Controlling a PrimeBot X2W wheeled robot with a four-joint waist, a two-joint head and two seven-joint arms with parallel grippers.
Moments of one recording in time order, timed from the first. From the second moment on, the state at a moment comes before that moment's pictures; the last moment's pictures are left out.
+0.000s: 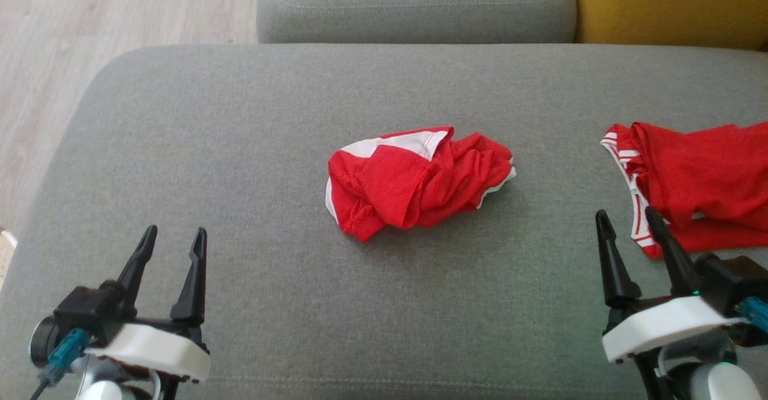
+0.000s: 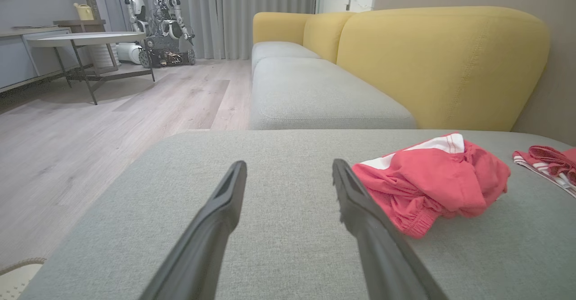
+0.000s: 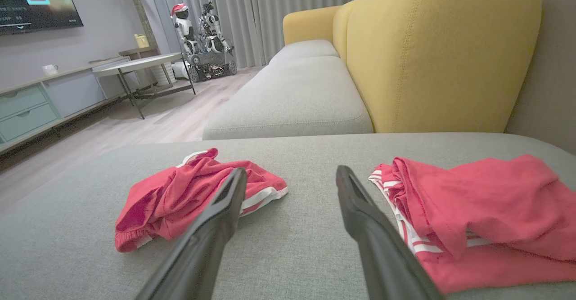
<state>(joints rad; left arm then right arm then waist) 0.06 0.33 -0.23 0.03 -0.36 0.05 -0.21 0.10 -0.04 -0.01 -0.09 0.18 0.13 0.08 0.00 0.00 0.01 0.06</state>
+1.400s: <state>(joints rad) -0.12 0.27 -0.22 0.08 -0.33 0.01 -0.25 -0.43 -0.06 0.54 0.31 0.31 0.13 -0.07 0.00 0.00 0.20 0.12</state>
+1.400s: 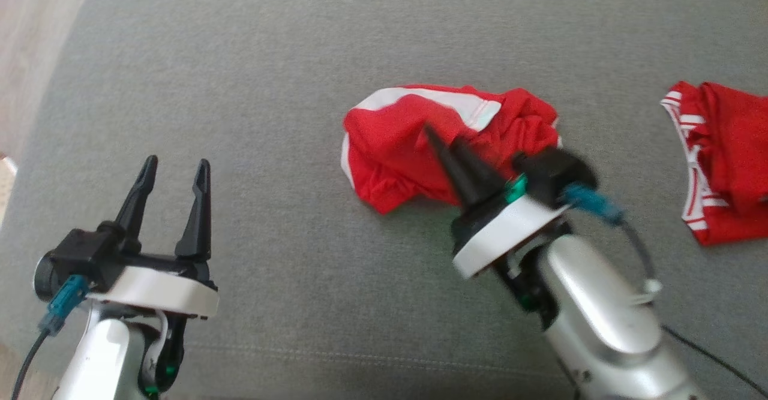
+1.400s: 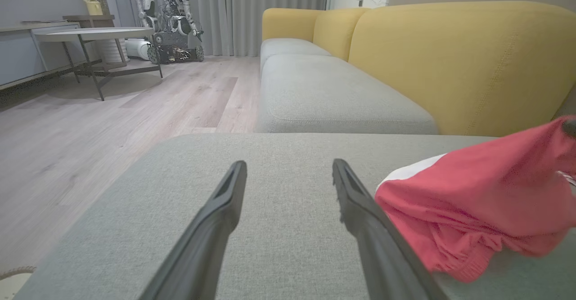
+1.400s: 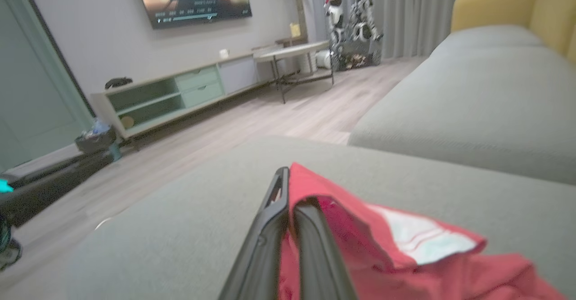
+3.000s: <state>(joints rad) -0.03 0.27 -0.22 0.05 -0.31 0.02 -0.24 -0.01 -0.05 -0.04 -0.17 0.15 0.13 0.11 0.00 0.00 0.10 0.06</state>
